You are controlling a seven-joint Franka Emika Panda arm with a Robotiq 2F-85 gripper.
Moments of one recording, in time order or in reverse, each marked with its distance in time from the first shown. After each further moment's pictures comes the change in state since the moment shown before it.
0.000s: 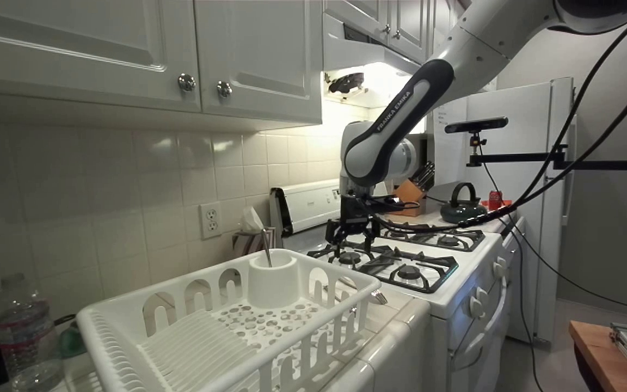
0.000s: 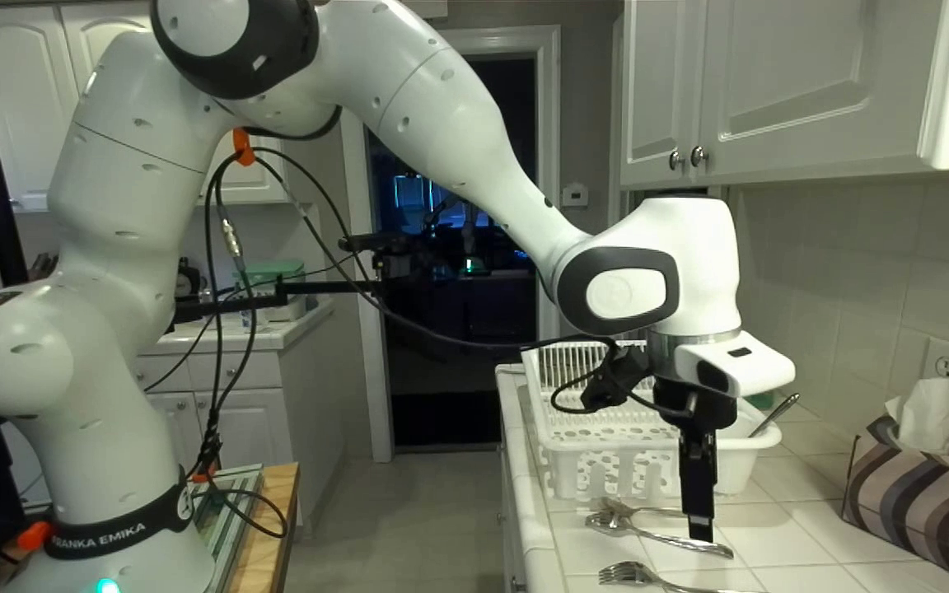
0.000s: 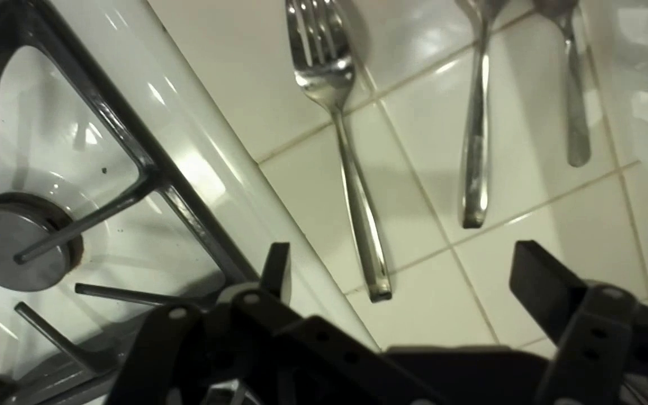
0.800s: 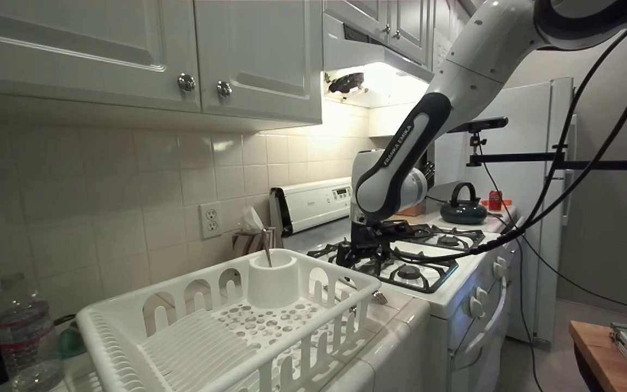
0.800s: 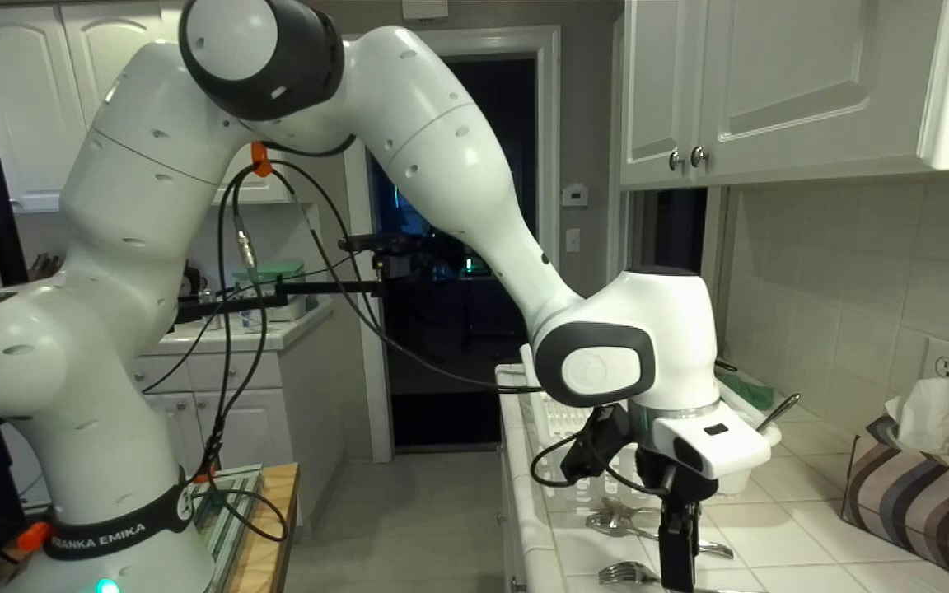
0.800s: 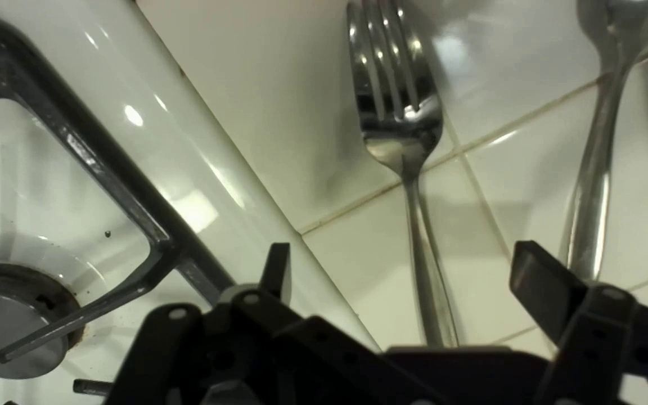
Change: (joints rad) arm -0.034 0.084 0.021 -0.083 0.009 0.177 0.000
